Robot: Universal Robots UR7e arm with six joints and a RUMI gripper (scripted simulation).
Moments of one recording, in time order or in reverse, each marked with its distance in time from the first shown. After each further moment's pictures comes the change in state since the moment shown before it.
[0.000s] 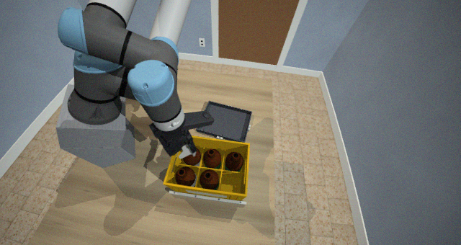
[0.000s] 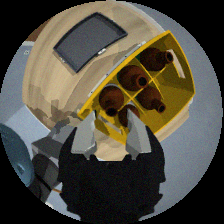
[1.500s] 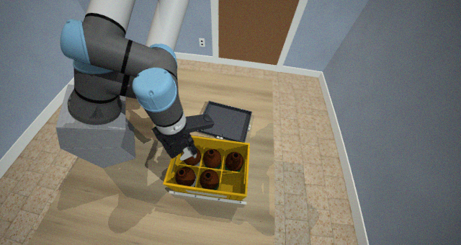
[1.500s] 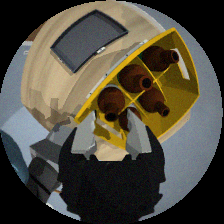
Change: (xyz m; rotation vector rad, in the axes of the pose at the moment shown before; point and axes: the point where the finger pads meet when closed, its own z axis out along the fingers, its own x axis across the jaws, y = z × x) arm 0.000 0.000 0.018 -0.001 -0.001 0.000
